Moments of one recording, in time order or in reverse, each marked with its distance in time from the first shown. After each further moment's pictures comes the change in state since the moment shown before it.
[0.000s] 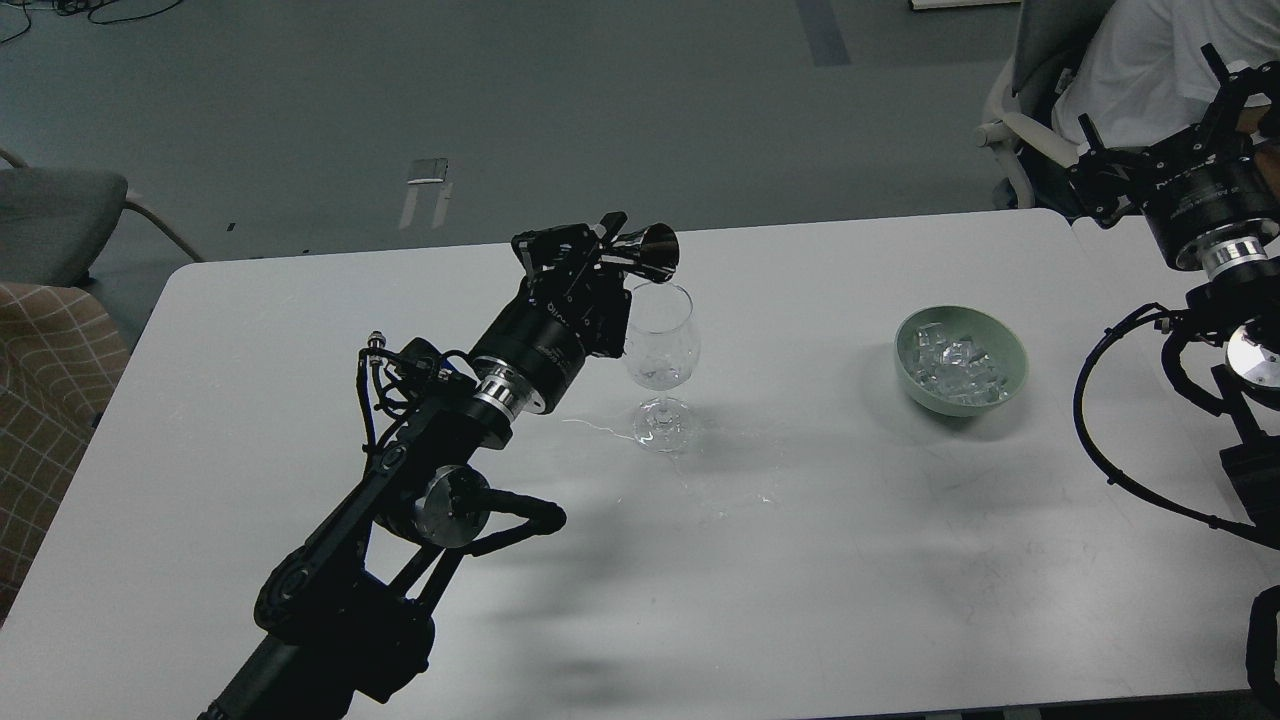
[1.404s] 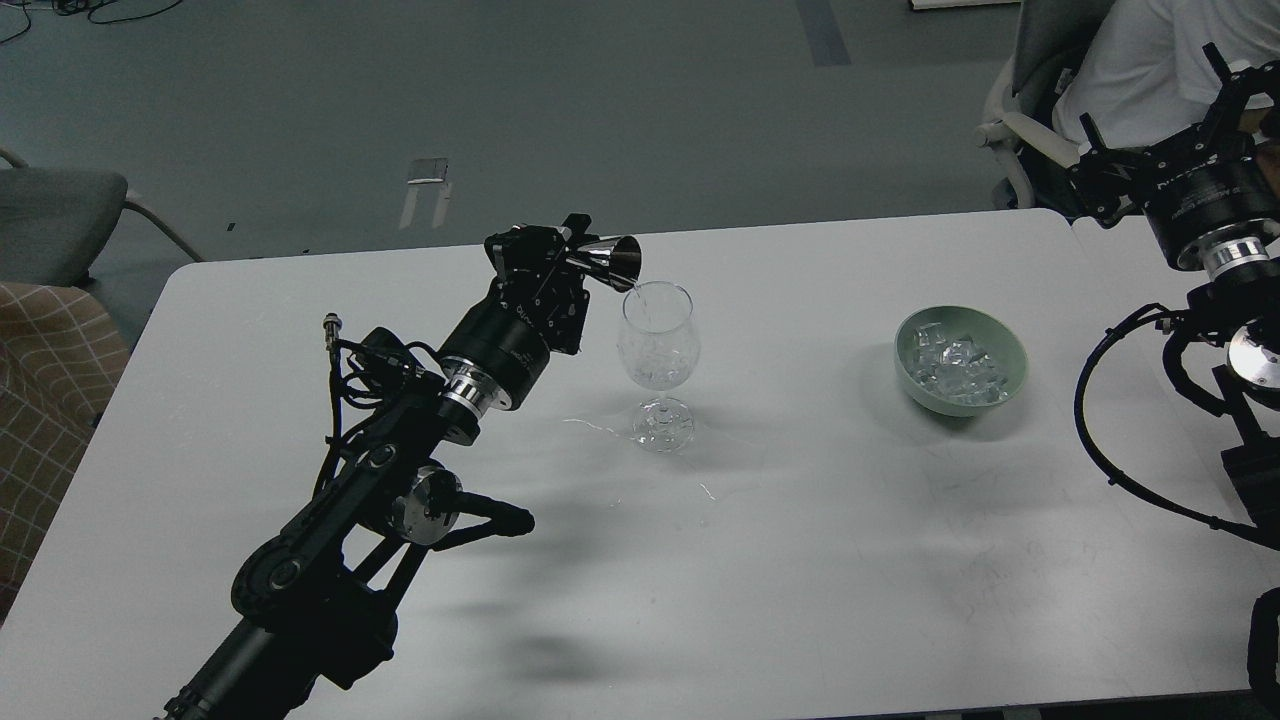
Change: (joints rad) left arm -0.027 0.072 0.013 0.087 0.141 -0.039 -0.098; right arm -0.005 -0.001 0.002 0.007 0.000 0.000 0.000
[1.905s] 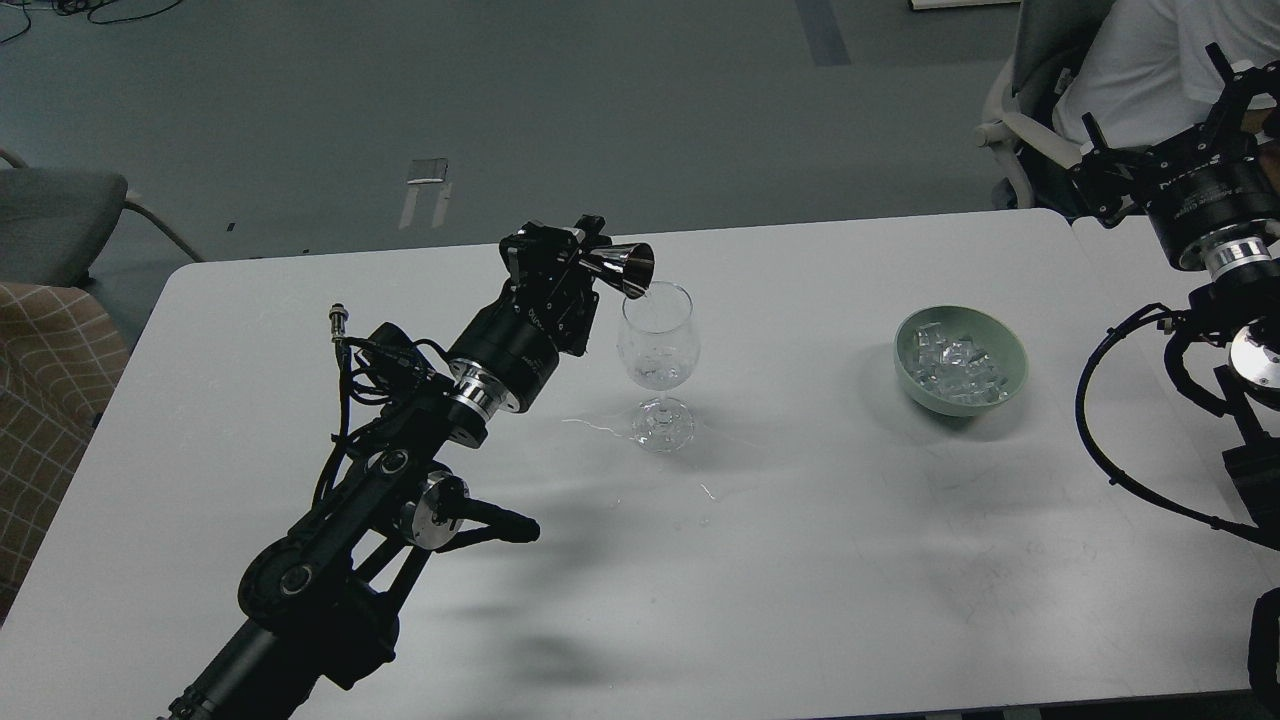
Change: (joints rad) left arm -0.001 -0.002 0.016 -0.002 0.077 -0.002 -0.014; right arm -0.001 -0.001 0.006 0.001 0.000 0.000 0.000
